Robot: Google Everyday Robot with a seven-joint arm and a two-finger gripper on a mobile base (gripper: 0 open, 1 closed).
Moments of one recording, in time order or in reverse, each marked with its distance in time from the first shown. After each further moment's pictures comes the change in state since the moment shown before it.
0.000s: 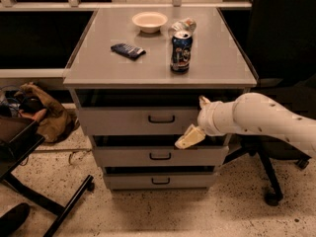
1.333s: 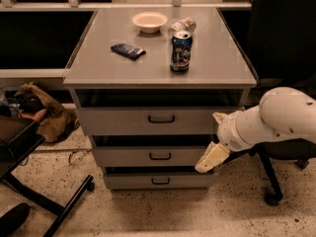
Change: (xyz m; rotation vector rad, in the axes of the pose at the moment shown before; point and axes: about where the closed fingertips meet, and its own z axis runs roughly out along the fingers) arm 0.037 0.051 -0.073 -0.192 0.154 0.018
